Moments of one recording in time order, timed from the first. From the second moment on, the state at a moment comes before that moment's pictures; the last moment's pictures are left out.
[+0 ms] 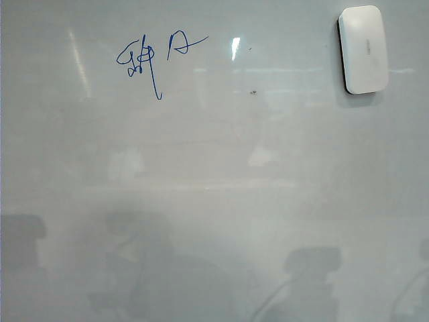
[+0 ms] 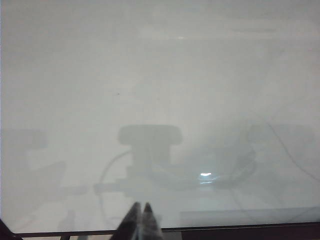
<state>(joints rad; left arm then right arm) 0.02 0.01 0.01 -0.18 0.02 -0.03 0.03 0.00 0.01 -0.19 0.02 -0.01</state>
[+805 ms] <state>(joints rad) -0.10 0.23 0.84 -0.61 0.50 -0.11 0.03 0.00 0.01 -0.19 0.02 -0.01</state>
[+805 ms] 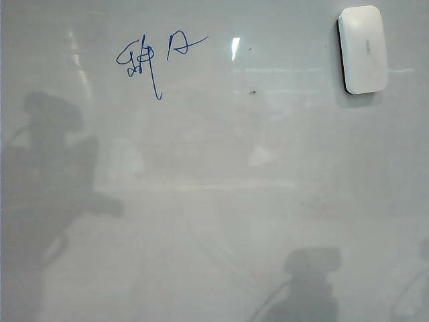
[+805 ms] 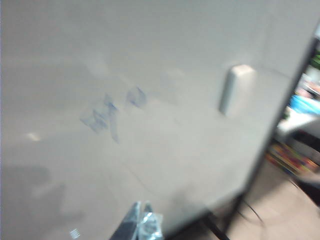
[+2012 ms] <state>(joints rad) -0.10 0.14 0.95 -0.88 0.34 0.05 0.03 0.00 0.01 -0.19 0.02 -0.01</state>
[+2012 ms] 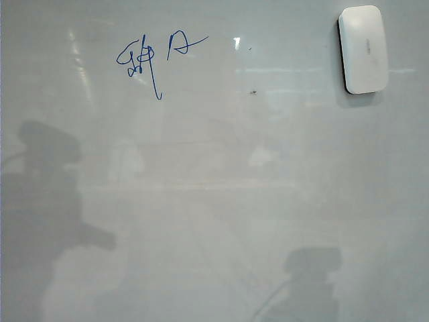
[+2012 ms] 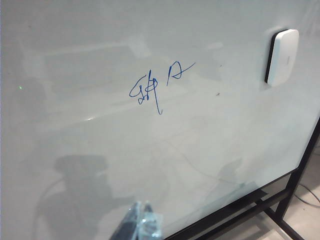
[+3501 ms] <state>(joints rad) -0.10 0.14 0.95 -0.88 0.34 0.05 0.04 0.98 0.83 0.27 0.09 -0.16</state>
